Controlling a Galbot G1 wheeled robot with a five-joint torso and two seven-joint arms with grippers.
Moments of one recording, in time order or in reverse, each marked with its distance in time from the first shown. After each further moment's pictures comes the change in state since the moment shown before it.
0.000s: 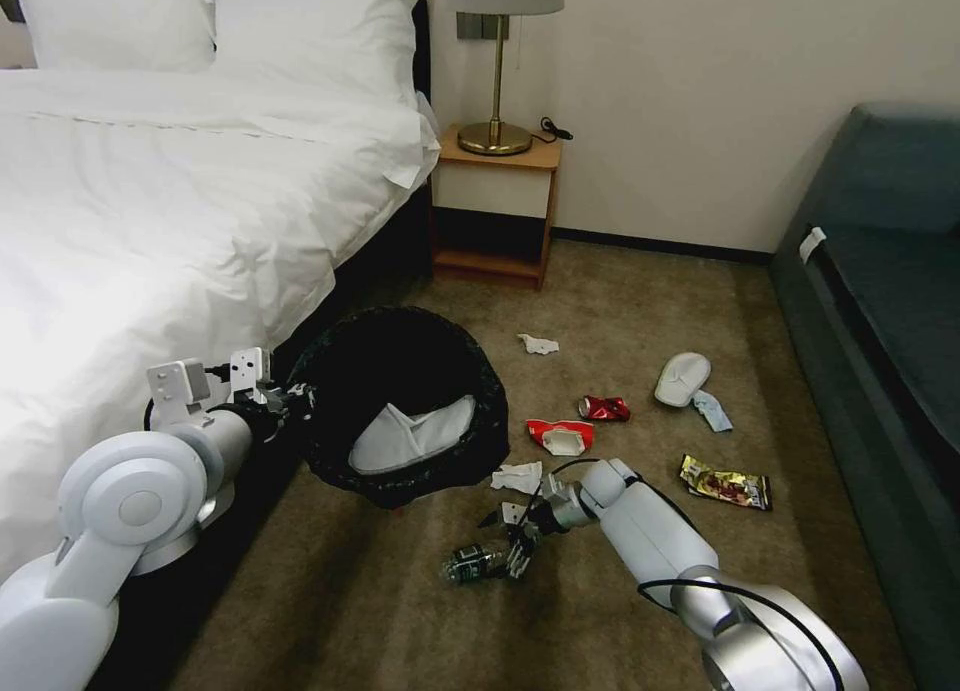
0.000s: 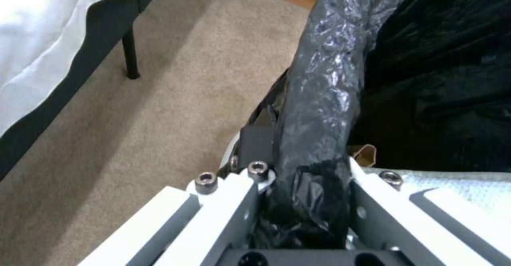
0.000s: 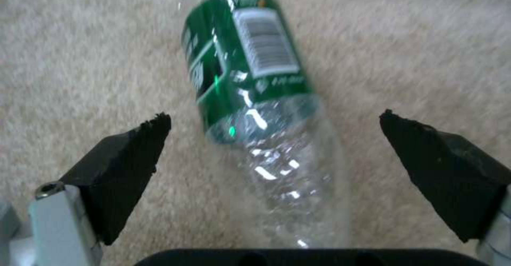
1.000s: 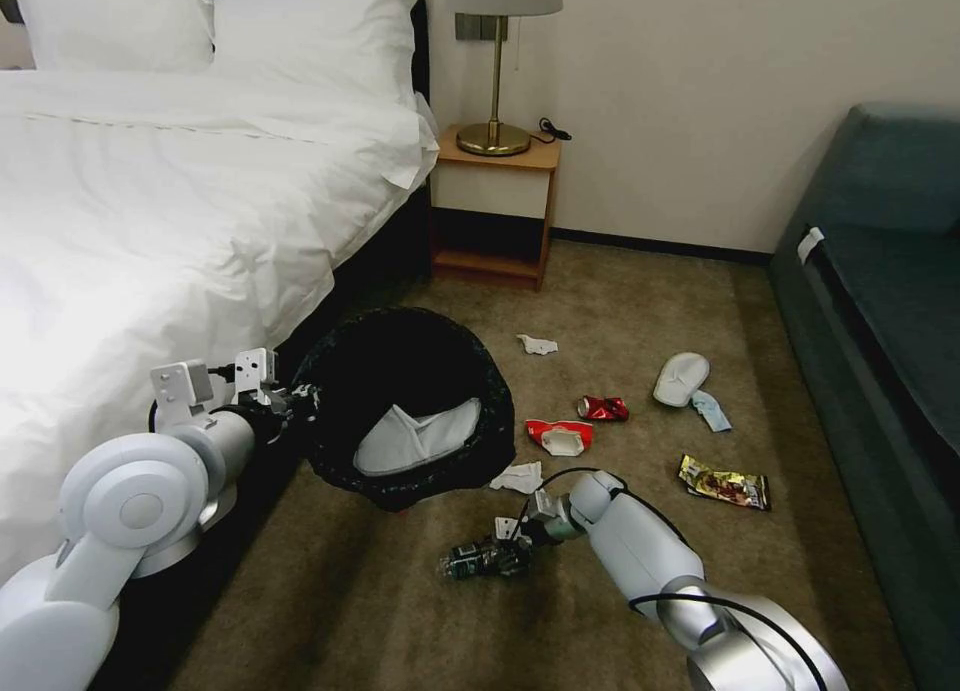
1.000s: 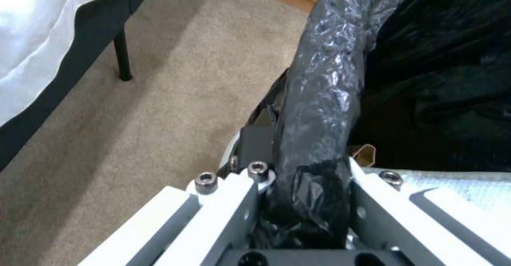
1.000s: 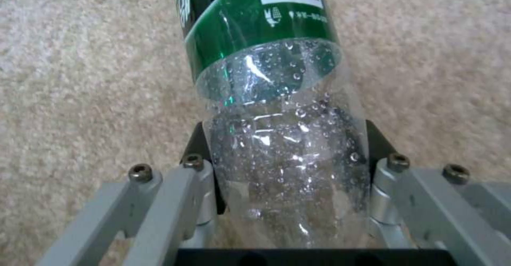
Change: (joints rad) left arm 0.002 0.000 0.003 -0.010 0.003 0.000 0.013; right arm -0.030 0.020 0.047 0.009 -0.150 0.011 0.115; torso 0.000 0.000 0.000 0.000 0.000
